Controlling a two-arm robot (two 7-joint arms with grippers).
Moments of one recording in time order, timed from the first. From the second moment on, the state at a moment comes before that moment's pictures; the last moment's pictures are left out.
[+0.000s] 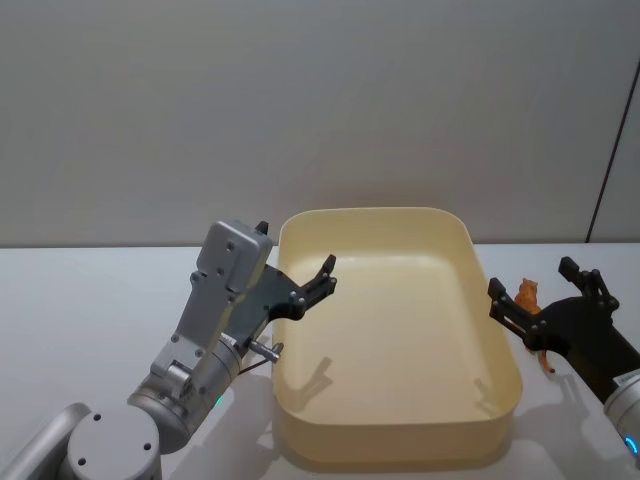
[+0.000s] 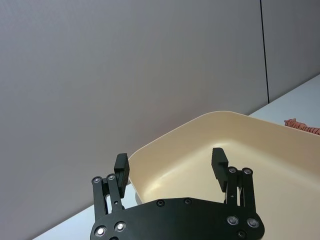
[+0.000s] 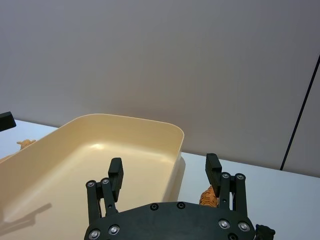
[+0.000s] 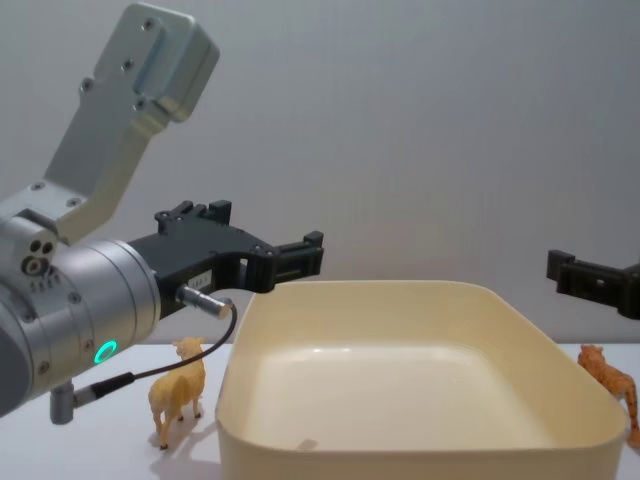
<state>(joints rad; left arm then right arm) -0.24 0.38 0.45 -1.63 -0.20 0.01 -0.01 -0.01 0.34 -0.23 -1.77 0.29 0.03 0.07</state>
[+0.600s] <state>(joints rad) -0.24 0.38 0.45 -1.63 -0.20 0.01 -0.01 -0.01 0.34 -0.23 -1.77 0.29 0.03 0.07</state>
